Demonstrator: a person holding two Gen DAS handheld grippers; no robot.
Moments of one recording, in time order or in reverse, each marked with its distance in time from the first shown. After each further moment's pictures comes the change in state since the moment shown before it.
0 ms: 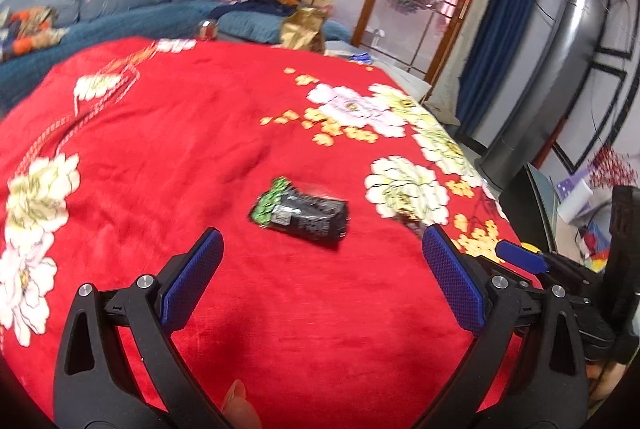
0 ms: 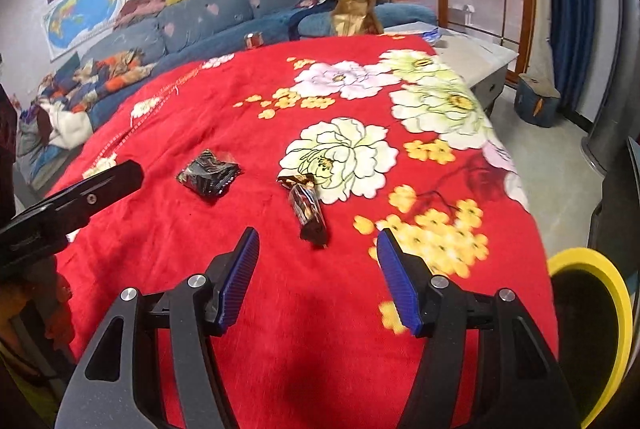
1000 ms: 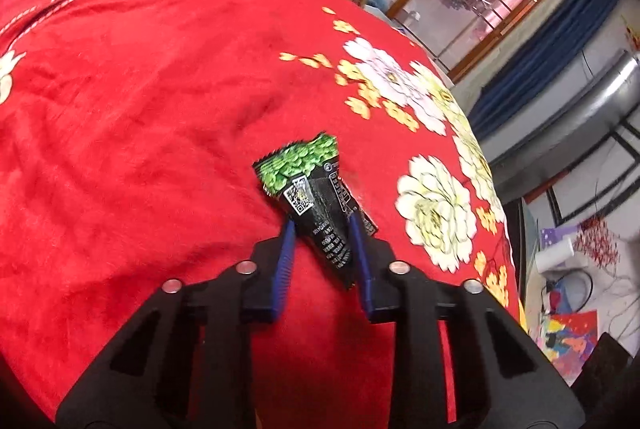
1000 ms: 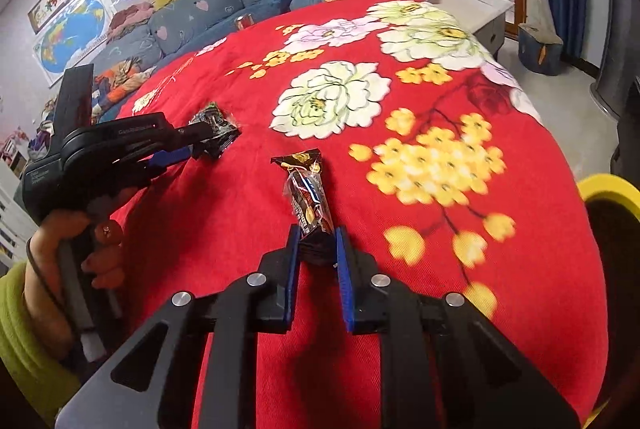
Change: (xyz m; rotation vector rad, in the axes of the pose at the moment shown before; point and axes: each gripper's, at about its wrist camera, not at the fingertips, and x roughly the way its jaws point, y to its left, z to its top) left arm 0.072 0.021 0.005 -0.259 0.154 -0.059; right arm -0.005 -0.020 -0.042 0.151 0.060 0.073
